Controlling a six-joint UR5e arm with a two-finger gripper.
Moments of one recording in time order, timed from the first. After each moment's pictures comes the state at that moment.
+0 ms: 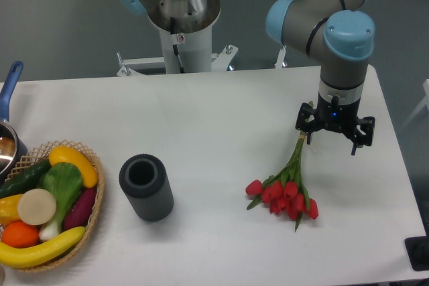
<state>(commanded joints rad) 2.75 -1.92 -1.63 -0.92 1.52 1.14</state>
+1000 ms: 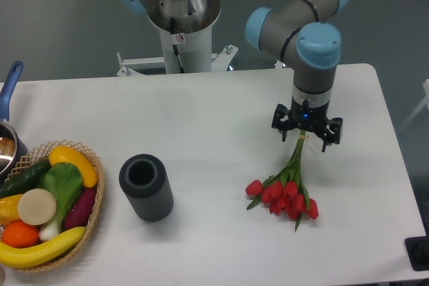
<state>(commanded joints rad) 2.74 -1.90 -1.89 -0.79 1.53 1.13</state>
